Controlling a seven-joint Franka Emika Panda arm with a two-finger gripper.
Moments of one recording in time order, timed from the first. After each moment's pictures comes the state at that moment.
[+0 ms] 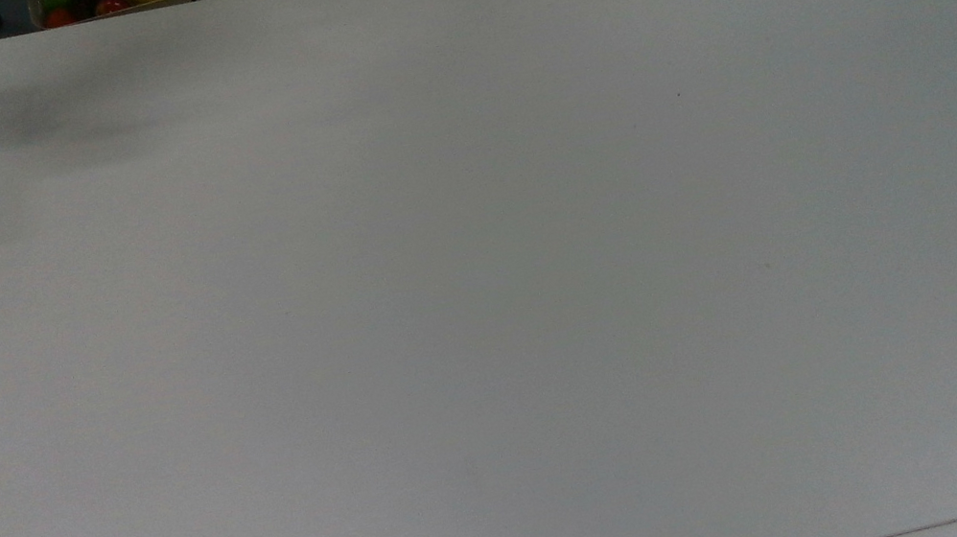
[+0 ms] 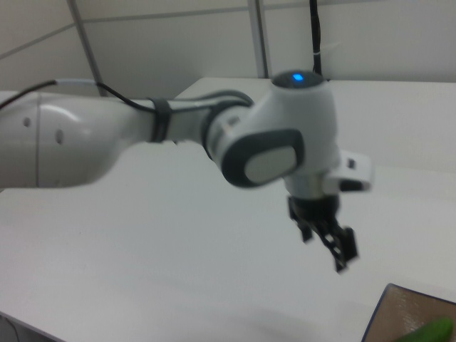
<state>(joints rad) -0.30 0.19 -0.29 -1.77 0.07 2.04 -0.17</state>
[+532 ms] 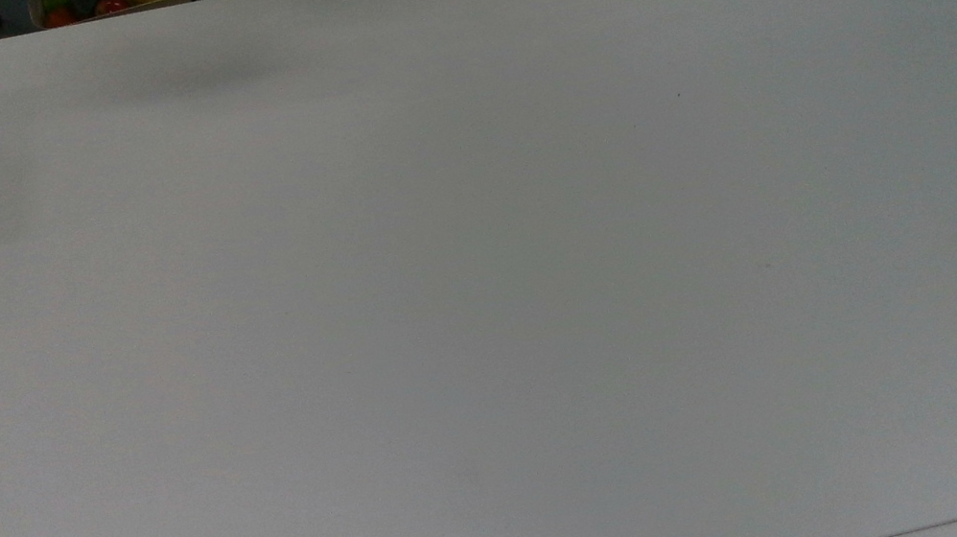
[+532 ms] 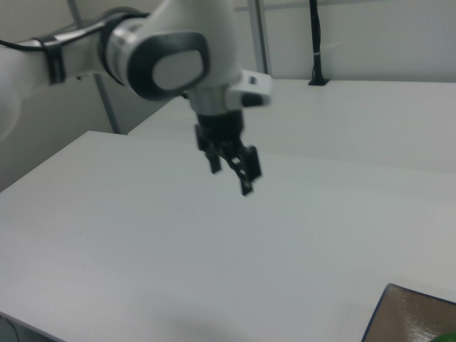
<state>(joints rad) -0.19 -0.06 -0.16 -1.76 0.07 1.74 -0.06</state>
